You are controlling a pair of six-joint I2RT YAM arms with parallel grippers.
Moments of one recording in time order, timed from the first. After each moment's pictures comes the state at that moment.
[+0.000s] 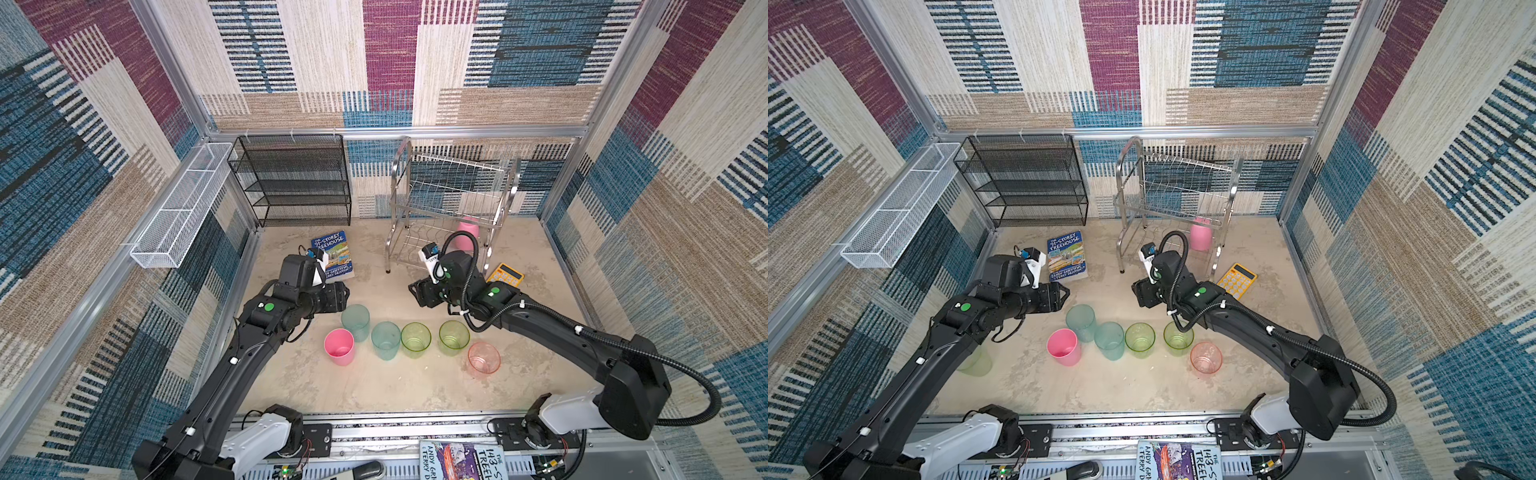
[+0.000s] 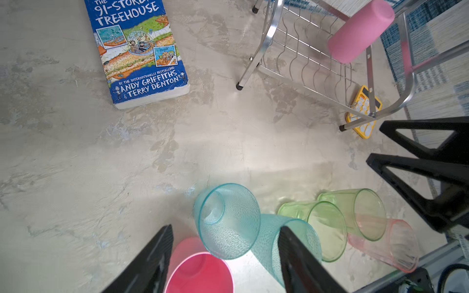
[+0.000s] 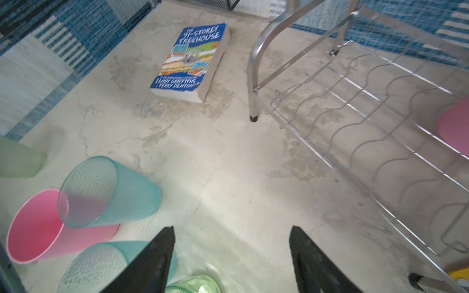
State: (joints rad) left arm -0.33 1.08 1.10 -0.82 0.11 -0.32; right arm 0.71 1.43 1.10 -0.34 0.00 0.17
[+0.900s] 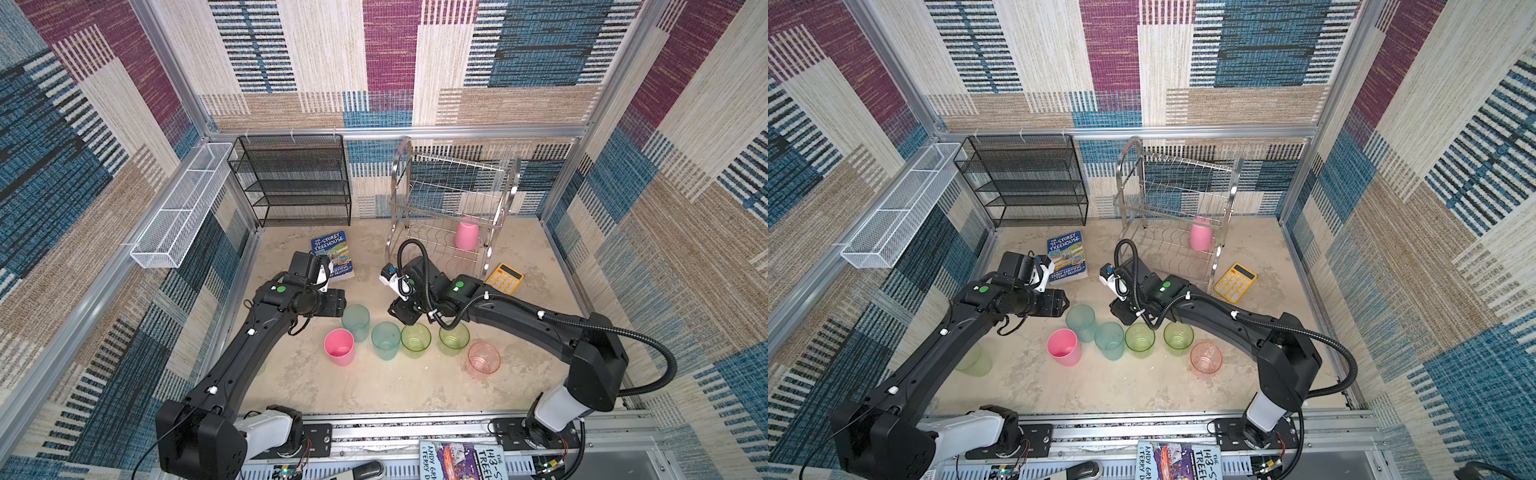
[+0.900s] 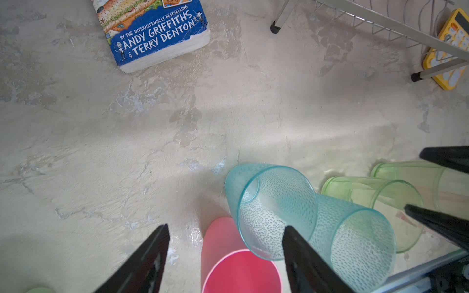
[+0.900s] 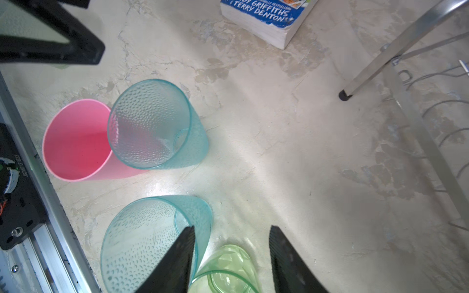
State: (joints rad) left arm -0.27 1.22 1.08 -0.89 0.11 -0.18; right arm 0.86 1.64 1.32 -0.59 -0.09 0.01
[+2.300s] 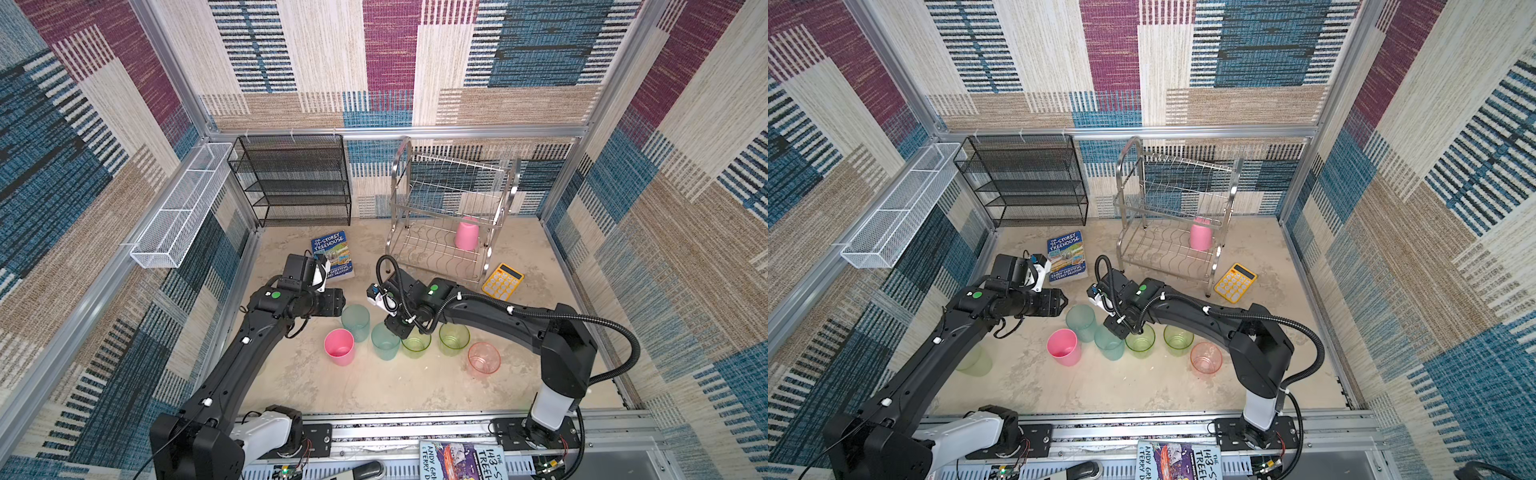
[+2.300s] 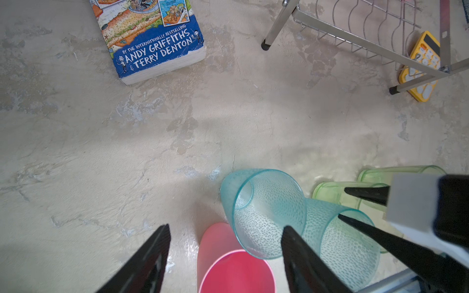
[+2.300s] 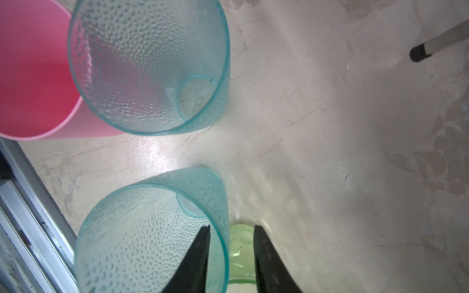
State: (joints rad) left arm -0.25 1.17 1.06 -0.85 0.14 -0.19; right arm 0.93 1.78 1.43 -0.76 -0.03 -0.04
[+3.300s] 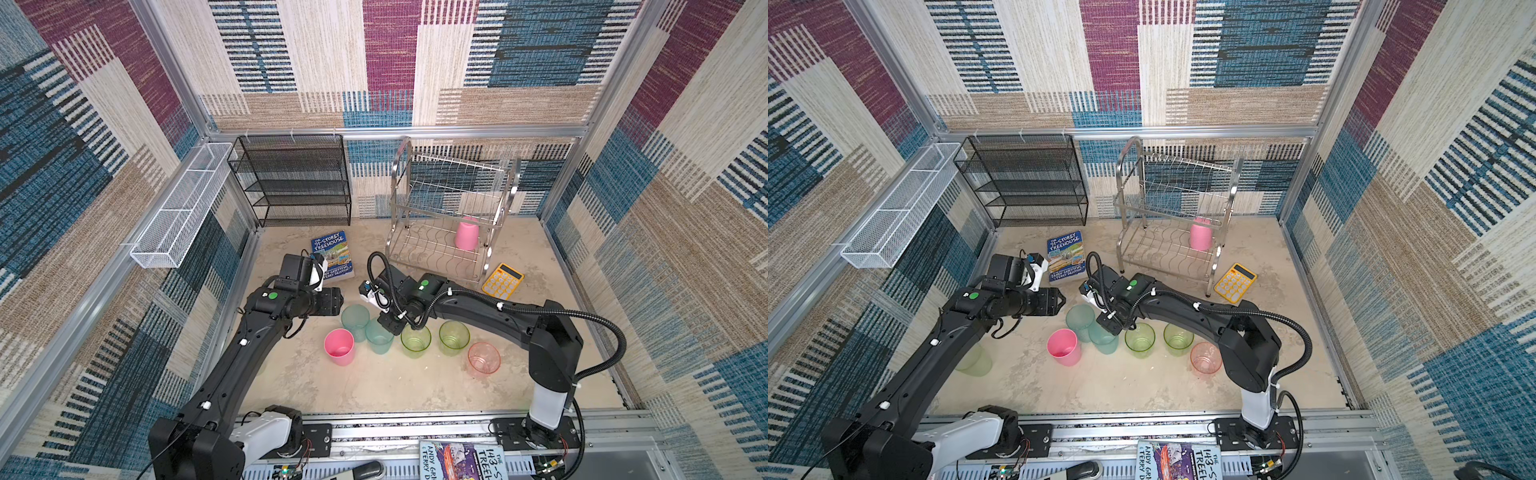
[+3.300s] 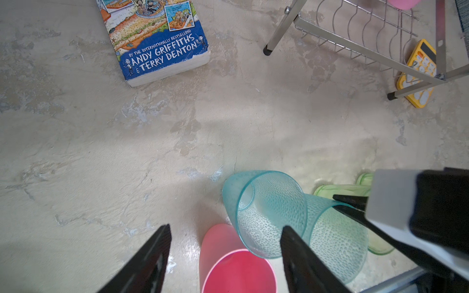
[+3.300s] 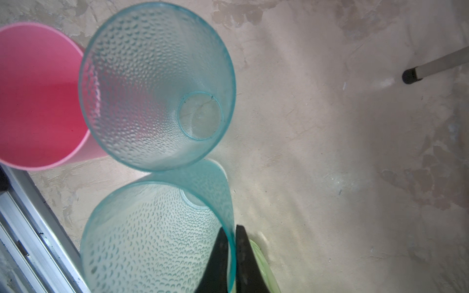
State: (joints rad) left arm -0.23 1.16 1.06 -0.85 0.15 -0.19; right arm 0.95 1.85 1.54 -0.82 -0.02 -0.05
